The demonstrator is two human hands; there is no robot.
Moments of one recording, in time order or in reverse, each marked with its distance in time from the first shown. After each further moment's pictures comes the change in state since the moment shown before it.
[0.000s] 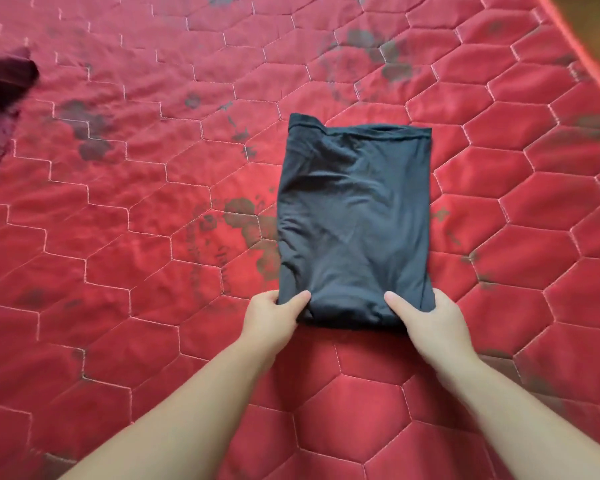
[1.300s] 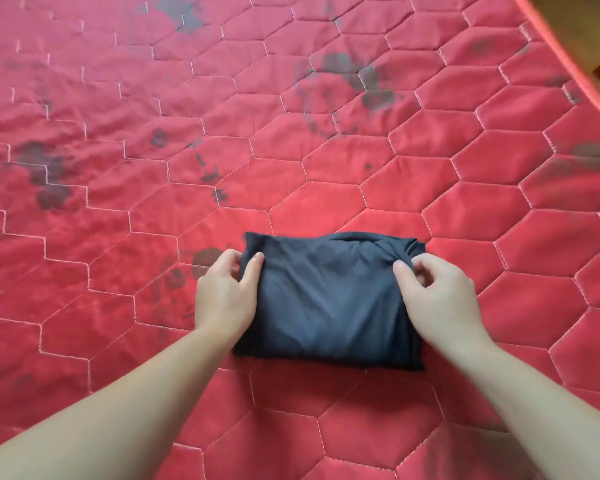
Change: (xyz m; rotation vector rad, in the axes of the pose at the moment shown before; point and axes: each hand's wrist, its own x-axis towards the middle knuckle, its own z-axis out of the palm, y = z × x) left_hand 0.083 0.082 -0.013 0.300 0.369 0.346; right_hand 0.090 -0.071 -0.018 -0.238 0.174 -0.450
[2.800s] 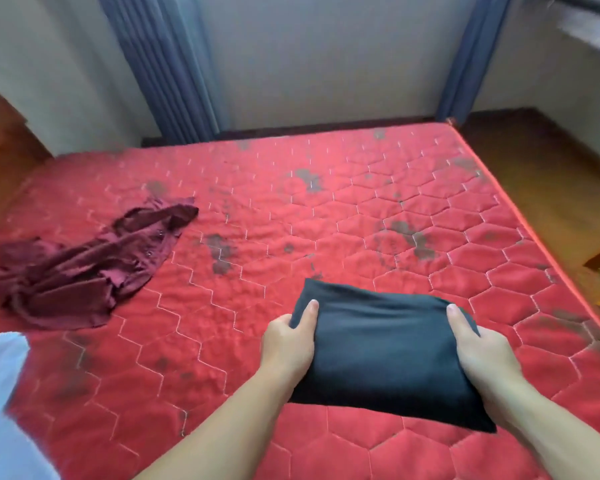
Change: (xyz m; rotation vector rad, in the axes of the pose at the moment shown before) left_hand -0.115 0.093 -0.211 -0.479 -0.047 -0.237; right_hand -0.085 -0.188 -0.131 0.271 -0.105 0.219
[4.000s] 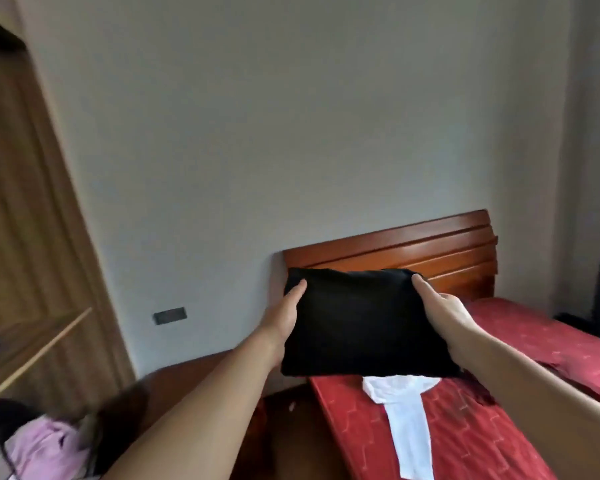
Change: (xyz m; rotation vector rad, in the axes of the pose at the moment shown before) left_hand -0.738 0.032 -0.348 -0.712 0.996 0.152; right_hand -0.622 -0.216 -0.097 0.065 -1.356 -0.730
